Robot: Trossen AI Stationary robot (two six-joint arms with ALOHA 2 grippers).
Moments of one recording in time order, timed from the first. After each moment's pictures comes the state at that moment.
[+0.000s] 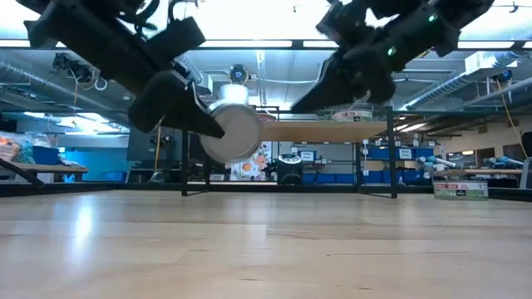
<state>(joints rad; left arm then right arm) -0.34 1.52 0.69 0.13 -0.77 -0.04 0.12 1.53 0.77 0.22 0.26 -0.25</state>
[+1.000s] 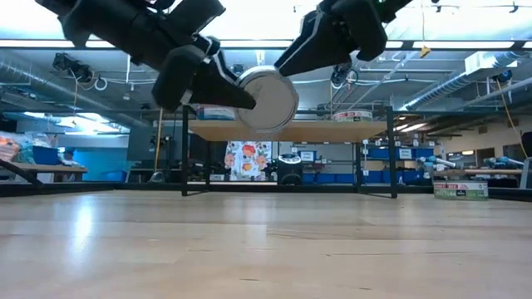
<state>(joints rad) -0.29 1.52 0.73 0.35 -0.60 0.33 0.20 1.56 1.04 -0.09 0.37 -0.34</state>
